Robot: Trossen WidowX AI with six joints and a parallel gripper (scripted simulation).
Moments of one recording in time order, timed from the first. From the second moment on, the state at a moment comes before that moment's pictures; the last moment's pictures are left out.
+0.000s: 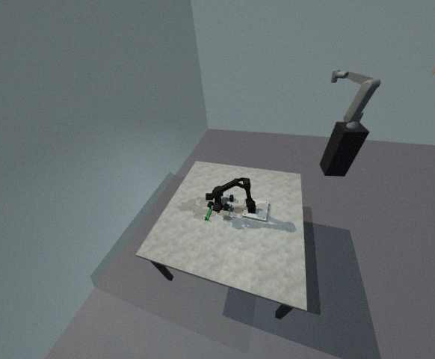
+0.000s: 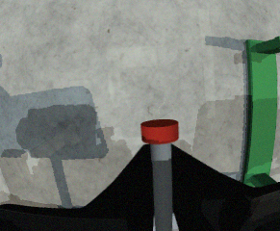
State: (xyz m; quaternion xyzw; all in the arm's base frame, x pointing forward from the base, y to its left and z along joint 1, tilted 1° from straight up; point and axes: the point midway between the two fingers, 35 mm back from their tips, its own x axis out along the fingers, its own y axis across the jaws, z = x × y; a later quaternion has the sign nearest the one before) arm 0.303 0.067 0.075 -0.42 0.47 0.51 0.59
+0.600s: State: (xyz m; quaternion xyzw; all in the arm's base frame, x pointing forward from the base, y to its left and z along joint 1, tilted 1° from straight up) arm 0.305 0.082 0.075 -0.42 0.47 0.51 0.59
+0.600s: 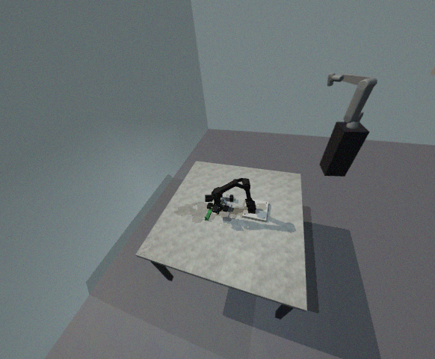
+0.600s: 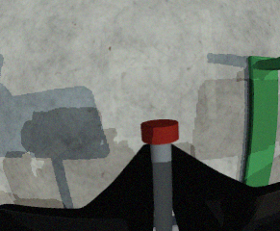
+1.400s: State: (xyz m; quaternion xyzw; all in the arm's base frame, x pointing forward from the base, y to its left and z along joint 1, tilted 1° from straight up) arm 0.308 0.102 0.078 -0.42 0.47 0.51 0.59
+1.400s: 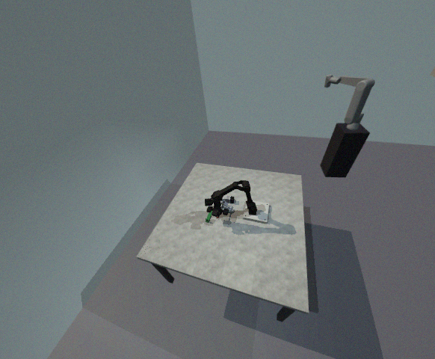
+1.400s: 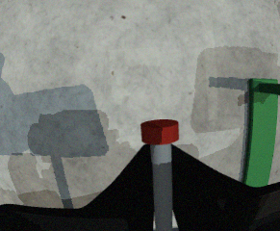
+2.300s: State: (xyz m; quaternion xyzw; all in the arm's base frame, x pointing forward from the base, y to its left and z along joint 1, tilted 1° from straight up) arm 0.308 0.120 0.089 -0.41 0.48 0.51 0.58
